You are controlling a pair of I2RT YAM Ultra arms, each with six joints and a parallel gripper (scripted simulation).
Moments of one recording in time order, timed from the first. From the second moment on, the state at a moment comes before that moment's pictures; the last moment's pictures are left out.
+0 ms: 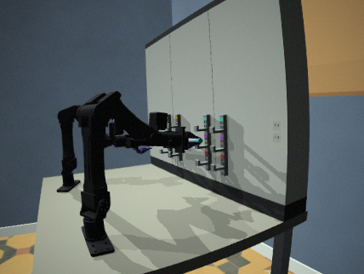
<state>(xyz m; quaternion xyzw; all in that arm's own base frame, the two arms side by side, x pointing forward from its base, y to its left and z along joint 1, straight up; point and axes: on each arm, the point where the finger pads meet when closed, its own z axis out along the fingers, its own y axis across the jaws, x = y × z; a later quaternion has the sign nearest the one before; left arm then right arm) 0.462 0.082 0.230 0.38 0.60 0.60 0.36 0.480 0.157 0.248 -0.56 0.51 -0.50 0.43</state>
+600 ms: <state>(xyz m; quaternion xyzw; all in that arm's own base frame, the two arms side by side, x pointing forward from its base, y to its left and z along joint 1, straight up) 0.462 0.082 0.230 0.38 0.60 0.60 0.36 0.483 0.121 0.262 -0.56 0.51 -0.49 0.43</state>
